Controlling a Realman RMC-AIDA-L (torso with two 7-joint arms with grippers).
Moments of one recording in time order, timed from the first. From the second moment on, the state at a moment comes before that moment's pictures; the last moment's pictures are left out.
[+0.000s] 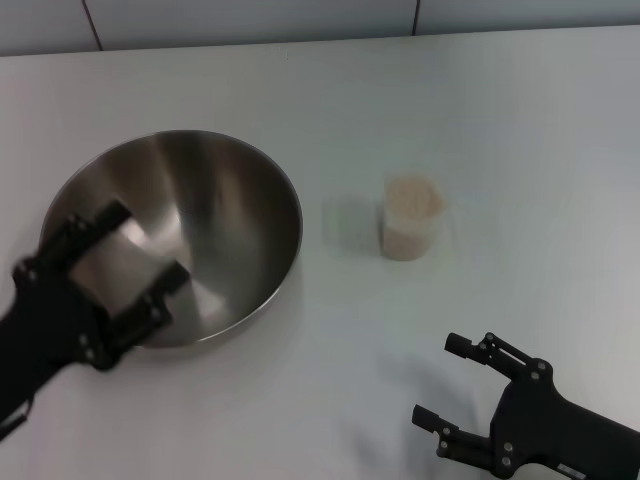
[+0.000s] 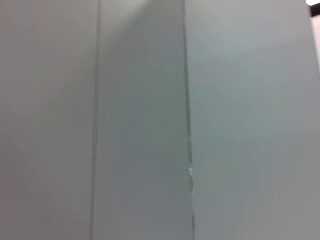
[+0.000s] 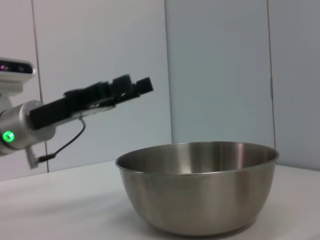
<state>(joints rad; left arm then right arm) -0.24 -2.07 0.74 0.10 1.47 1.88 -0.45 0.20 2.08 -0.52 -0.03 -1.92 -1.62 0.36</state>
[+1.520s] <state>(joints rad) -0.32 -2.07 0.97 1.21 2.21 1.25 -1.93 0.21 2.08 -0.52 -0.03 -1.92 -1.64 0.36</state>
